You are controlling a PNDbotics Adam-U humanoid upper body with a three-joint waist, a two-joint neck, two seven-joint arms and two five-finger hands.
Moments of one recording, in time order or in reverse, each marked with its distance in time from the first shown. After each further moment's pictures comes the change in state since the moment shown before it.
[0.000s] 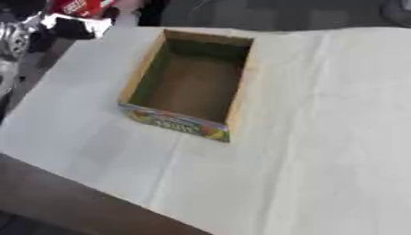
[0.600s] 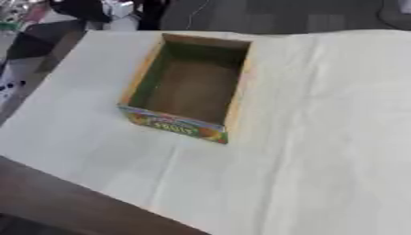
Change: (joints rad) left arm -0.079 0.008 -0.088 -0.041 0.146 -0.134 -0.014; right arm 0.000 0.000 0.000 0.003 0.010 -0.006 0.000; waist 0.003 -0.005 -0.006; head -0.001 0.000
